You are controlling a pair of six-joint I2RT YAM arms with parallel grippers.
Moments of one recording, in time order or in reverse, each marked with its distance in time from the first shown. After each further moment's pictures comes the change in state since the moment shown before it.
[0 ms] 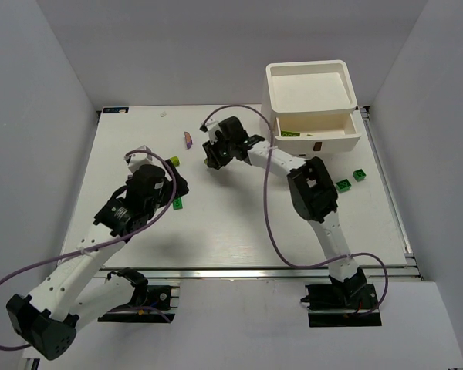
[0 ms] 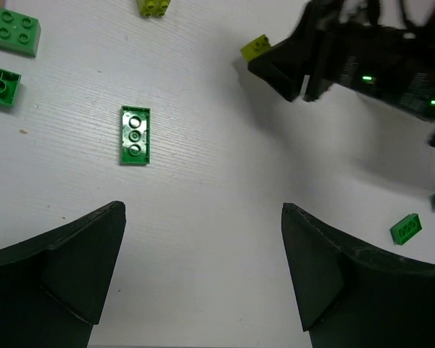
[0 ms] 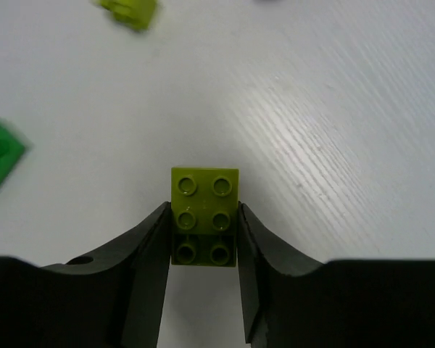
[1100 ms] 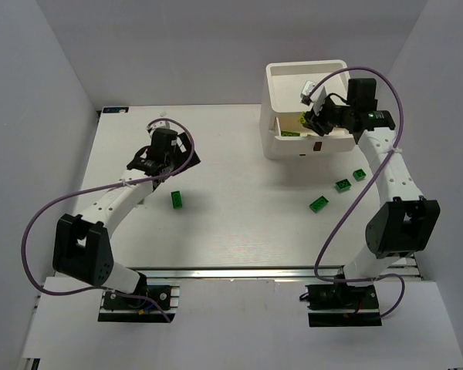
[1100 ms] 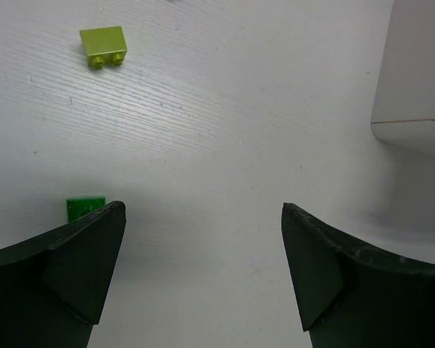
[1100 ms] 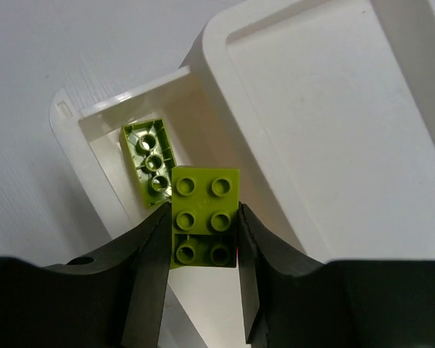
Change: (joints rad) left arm 0.193 0.555 0.186 0.296 0.237 0.103; right arm -0.594 -0.770 -0.327 -0.329 -0.423 -0.835
